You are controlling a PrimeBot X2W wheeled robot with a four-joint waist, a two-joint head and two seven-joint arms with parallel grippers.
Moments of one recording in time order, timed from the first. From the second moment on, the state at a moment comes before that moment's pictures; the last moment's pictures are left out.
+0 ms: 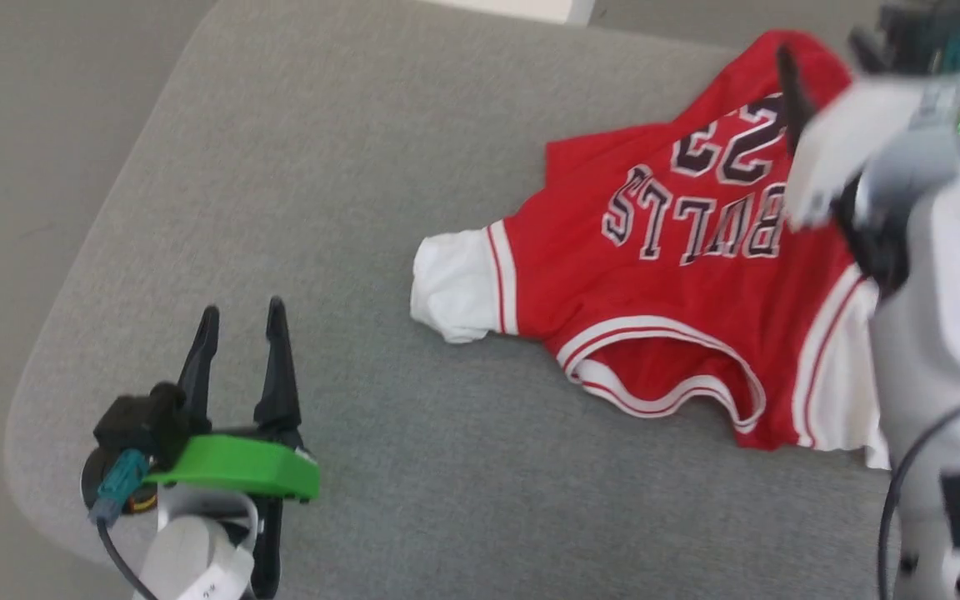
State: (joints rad) left arm -0.15 0.05 0.00 0.12 -0.27 -0.07 -0.26; right arm -0.82 -0.09 -0.08 0.54 -0.02 0.13 0.21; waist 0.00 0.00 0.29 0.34
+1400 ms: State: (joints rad) left arm -0.07 0.05 -0.02 0.12 -0.29 -0.06 -0.26; right arm -0.23 -0.16 -0.03 0.17 0.08 0.13 0.86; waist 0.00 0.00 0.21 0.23
